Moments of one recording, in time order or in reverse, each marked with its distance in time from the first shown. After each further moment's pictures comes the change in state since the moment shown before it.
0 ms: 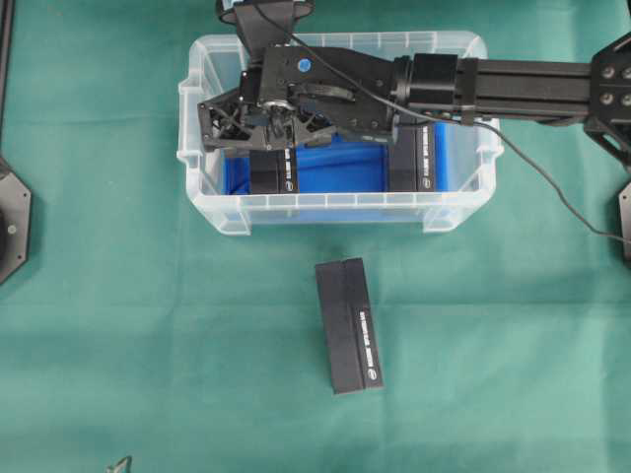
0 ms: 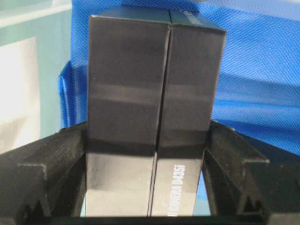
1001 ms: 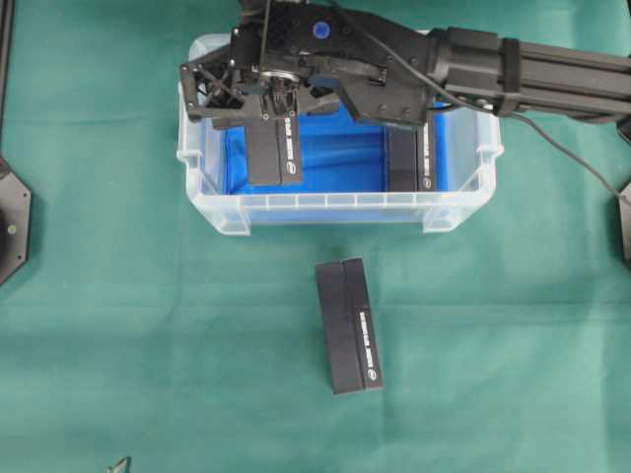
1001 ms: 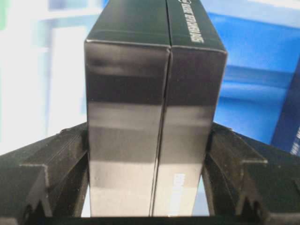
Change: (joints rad) left arm 0.000 0.000 0.000 0.000 0.000 0.003; right arm 0.038 -0.064 -0.270 -0.140 0.288 -0.006
